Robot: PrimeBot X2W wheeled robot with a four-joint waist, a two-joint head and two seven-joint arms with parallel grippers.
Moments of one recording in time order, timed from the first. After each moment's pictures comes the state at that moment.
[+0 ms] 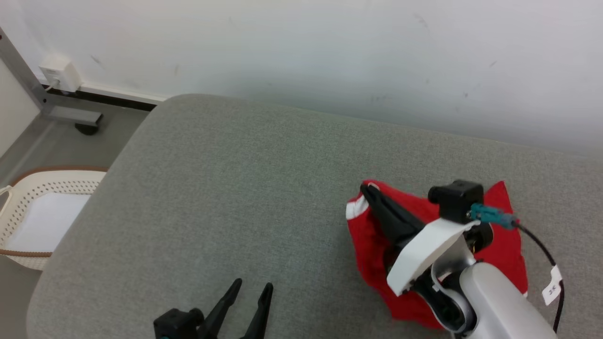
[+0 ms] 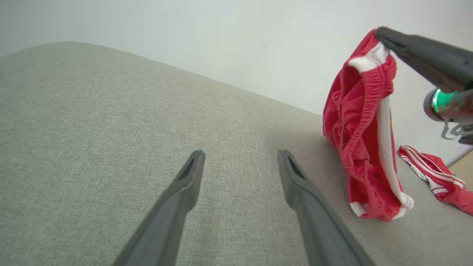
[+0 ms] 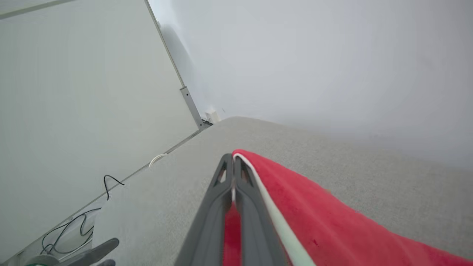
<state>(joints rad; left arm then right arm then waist) -0.07 0.18 -0.43 0.21 -0.51 -0.08 -0.26 -0.46 -0.06 0.48 0.27 0.62 0.13 0.16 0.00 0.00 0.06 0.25</state>
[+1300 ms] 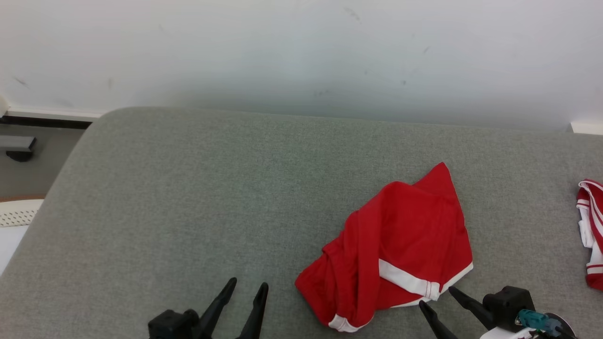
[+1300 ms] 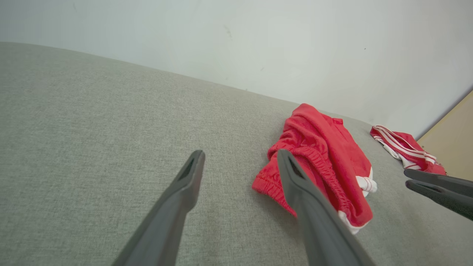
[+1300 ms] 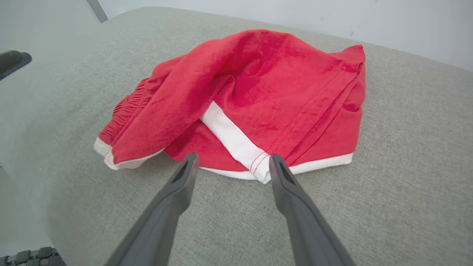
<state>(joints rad) -0.06 0.20 -0.43 0.19 -0.49 -0.07 -0.26 -0.03 -0.30 0.38 0.00 0.46 0.13 0.29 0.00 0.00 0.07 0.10</state>
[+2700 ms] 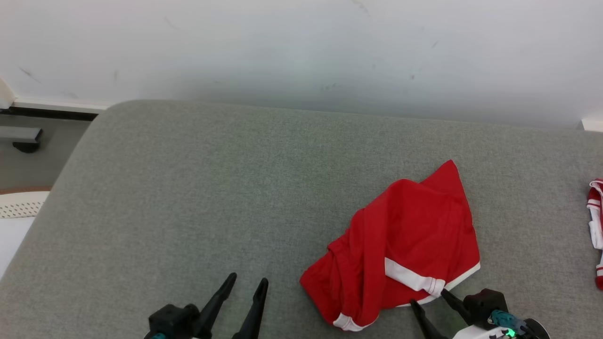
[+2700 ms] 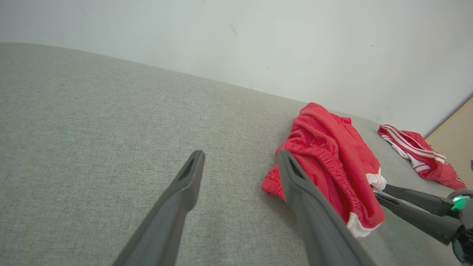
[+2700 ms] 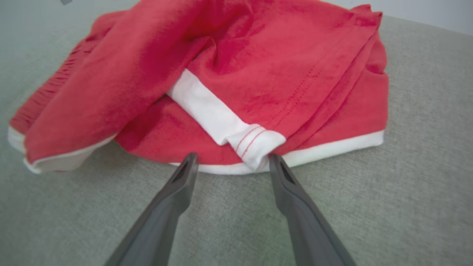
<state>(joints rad) -0.08 0.21 -0.44 0.20 -0.50 -0.07 -0.26 -0.13 -0.14 0.34 0.36 0.31 0.13 0.10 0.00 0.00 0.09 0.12</state>
